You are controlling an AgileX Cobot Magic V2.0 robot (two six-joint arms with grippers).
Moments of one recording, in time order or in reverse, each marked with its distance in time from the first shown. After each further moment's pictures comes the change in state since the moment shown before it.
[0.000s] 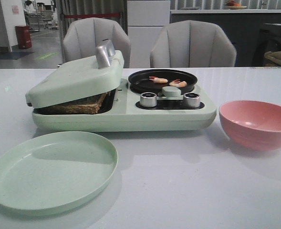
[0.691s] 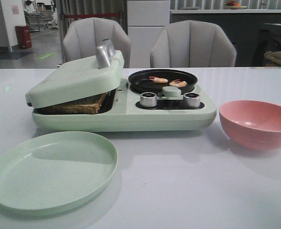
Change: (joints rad) left arm 0.000 0.000 0.000 0.000 0.000 0.000; right arm 0.000 0.000 0.000 0.004 -0.003 -0.001
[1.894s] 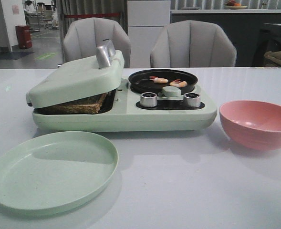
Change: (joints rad) left arm 0.100 -0.035 0.240 0.220 -0.416 -0.322; right arm 0.000 0.000 0.000 0.002 0.000 0.000
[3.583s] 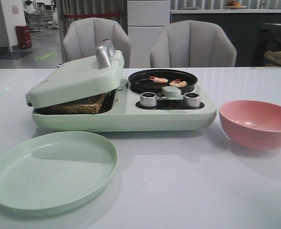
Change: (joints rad) left arm 0.015 -0.075 0.133 0.038 -0.240 -0.045; right arm 0.000 0.000 0.000 0.000 0.000 0.000
